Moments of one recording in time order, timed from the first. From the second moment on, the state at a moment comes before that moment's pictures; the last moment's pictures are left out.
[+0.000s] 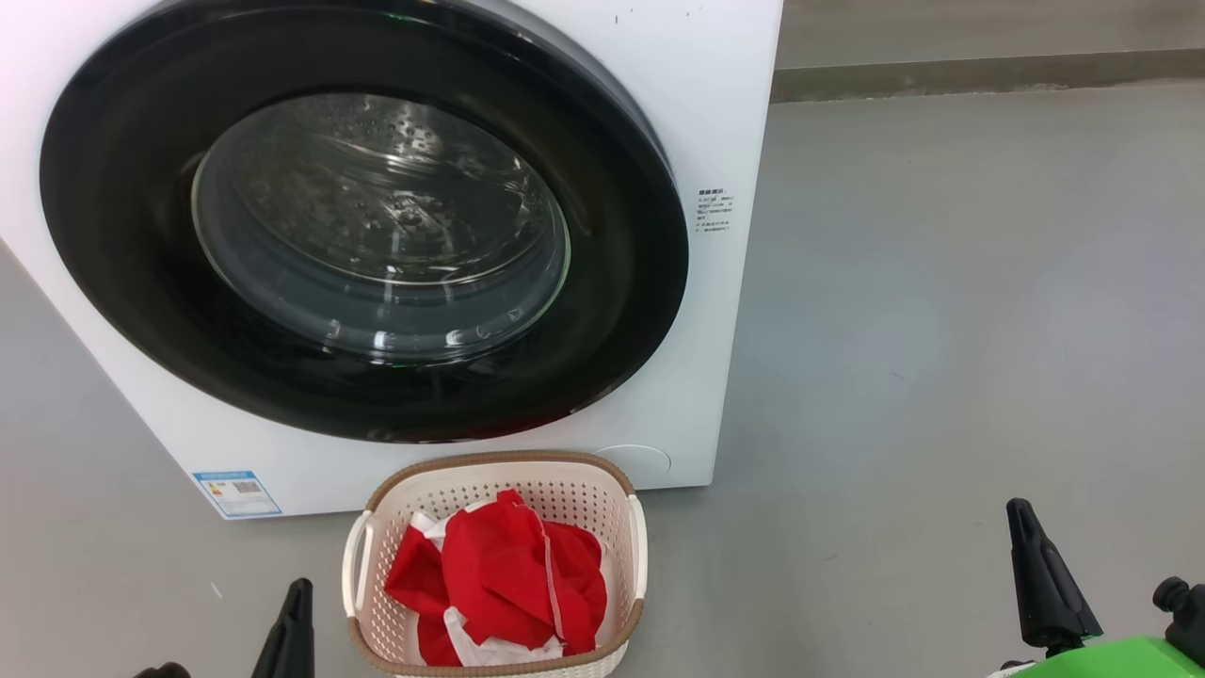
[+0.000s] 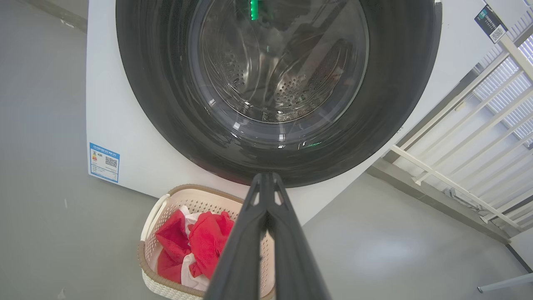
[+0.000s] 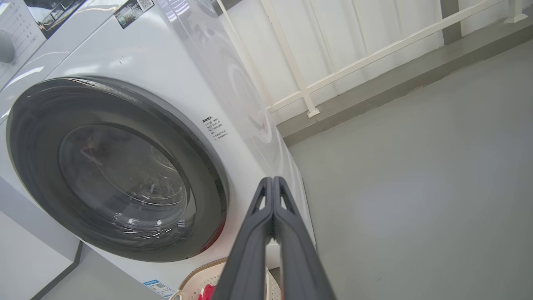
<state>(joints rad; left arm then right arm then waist) 0.08 0.08 -0.01 0.16 -0.65 -0.04 -0.14 0.14 -0.03 -0.11 0.10 0.62 0.13 -0.16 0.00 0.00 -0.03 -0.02</state>
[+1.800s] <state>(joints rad) -0.01 0.05 0.05 0.23 -1.24 -0.09 0.02 0.02 -0.04 -0.11 0.20 1.25 0.13 -0.01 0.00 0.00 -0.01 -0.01</state>
